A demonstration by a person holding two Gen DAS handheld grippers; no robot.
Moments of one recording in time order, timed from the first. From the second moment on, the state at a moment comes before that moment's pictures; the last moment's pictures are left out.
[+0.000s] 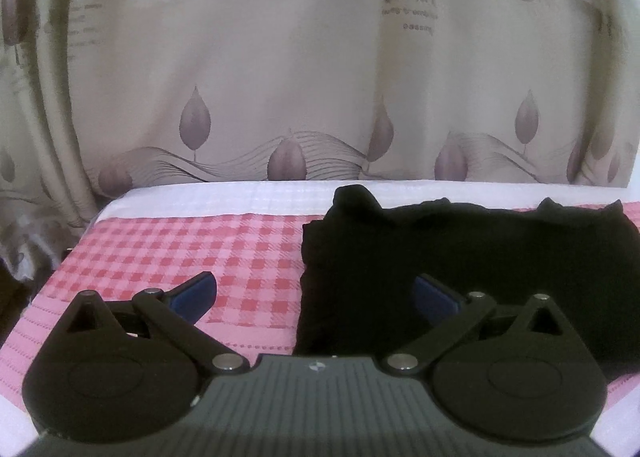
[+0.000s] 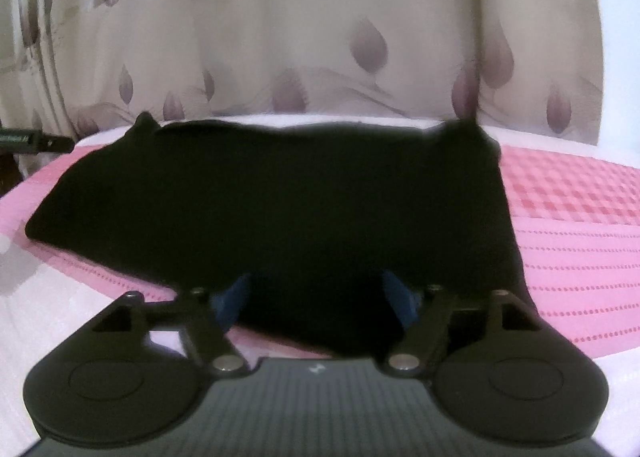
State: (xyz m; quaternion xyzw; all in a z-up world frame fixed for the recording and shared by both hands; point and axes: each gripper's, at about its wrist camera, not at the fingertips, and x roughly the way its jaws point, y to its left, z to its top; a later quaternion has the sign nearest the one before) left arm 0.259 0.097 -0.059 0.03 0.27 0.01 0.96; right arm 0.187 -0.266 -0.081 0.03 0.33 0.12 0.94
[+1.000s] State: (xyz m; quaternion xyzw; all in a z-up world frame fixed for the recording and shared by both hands) left arm 0.342 0.148 -0.113 -0.12 0.37 -0.17 0.91; right arm 0.191 -0.269 -0.085 0.03 0.33 0.14 0.93
